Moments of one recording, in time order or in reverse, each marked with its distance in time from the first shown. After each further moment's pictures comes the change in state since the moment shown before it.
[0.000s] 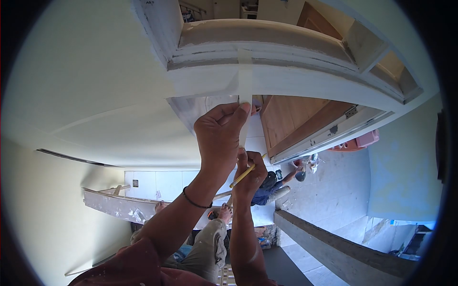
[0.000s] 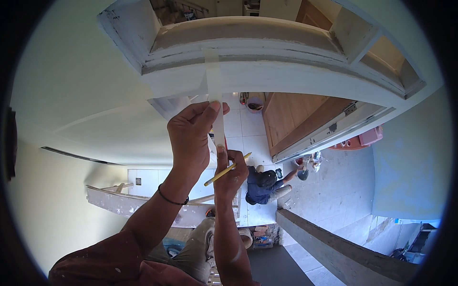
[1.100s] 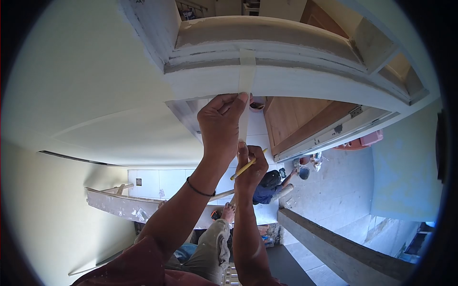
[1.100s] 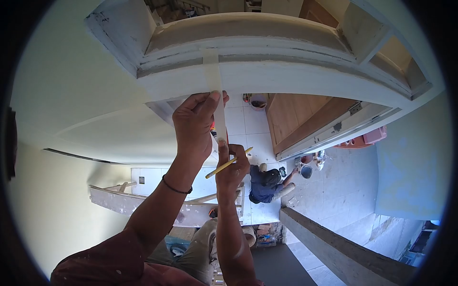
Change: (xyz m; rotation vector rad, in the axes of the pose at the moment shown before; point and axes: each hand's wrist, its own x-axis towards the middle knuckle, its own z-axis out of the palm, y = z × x) left_hand 0.042 -0.030 -0.007 -0.059 -0.015 0.055; right_hand 0.019 0.011 0.019 -0.006 -0.009 0.015
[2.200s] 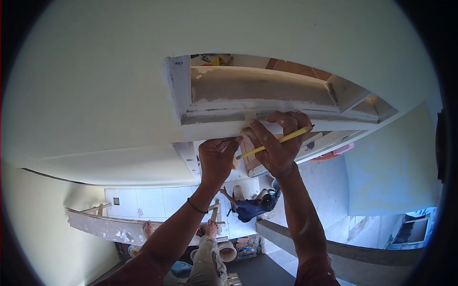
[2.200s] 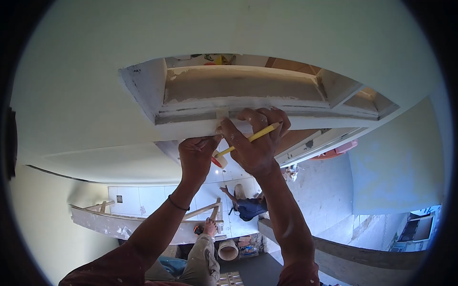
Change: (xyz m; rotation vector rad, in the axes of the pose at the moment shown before) left_hand 0.014 0.018 -0.013 0.164 -0.109 -0.091; right_hand 0.135 -0.181 0.000 -0.664 -0.091 -1.519
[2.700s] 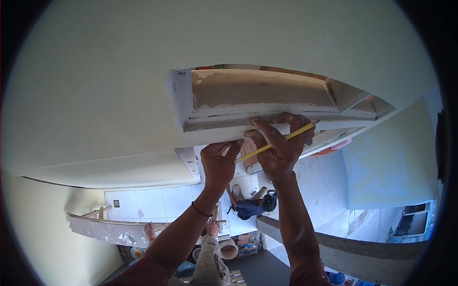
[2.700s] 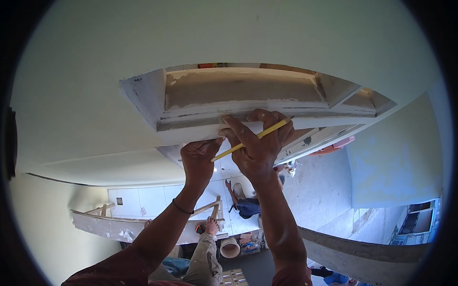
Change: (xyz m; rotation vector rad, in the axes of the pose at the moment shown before) left_hand 0.002 -0.010 0.002 -0.069 0.014 0.066; right_hand 0.007 -0.016 -0.006 0.014 -0.059 0.275
